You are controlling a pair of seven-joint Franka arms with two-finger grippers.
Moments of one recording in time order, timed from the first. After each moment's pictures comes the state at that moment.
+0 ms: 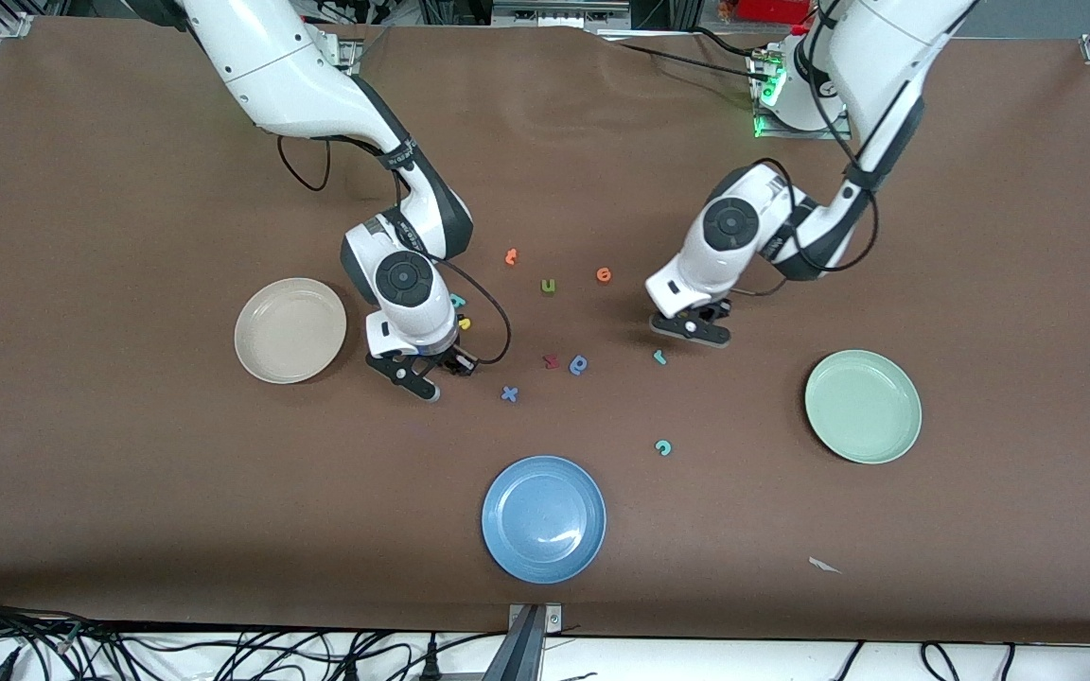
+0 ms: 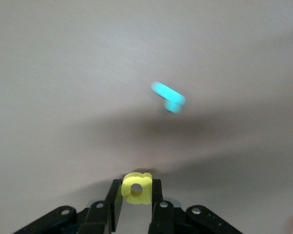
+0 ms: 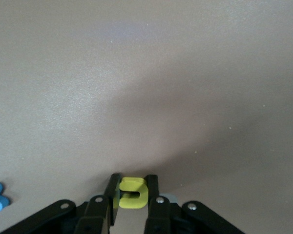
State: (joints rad) left arm -0.08 0.48 -0.39 -2.10 0.30 2.47 -0.45; right arm 0.53 0.73 0.02 -1.69 -0.09 2.43 1.15
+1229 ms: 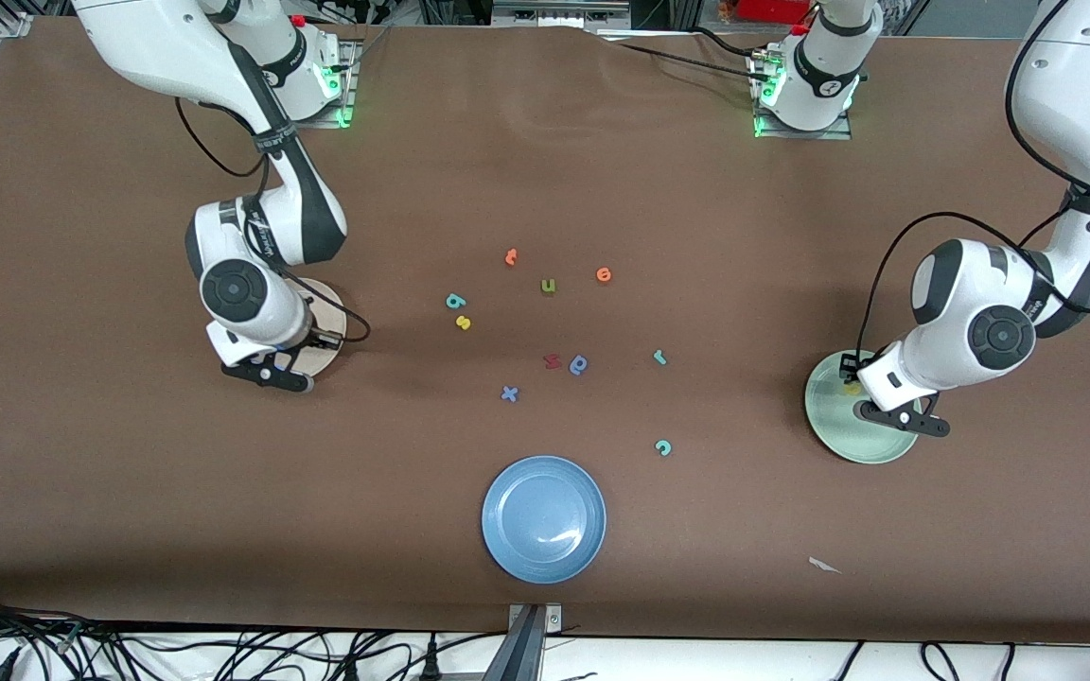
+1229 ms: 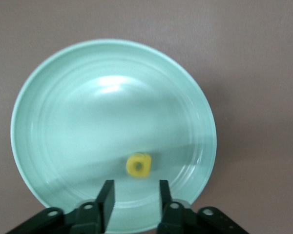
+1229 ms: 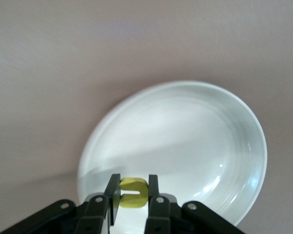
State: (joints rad) left arm 0.35 0.57 -0.39 -1.81 0.31 2.22 0.04; right arm 0.37 0.44 -0.12 -2.03 -0.09 2.31 0.51
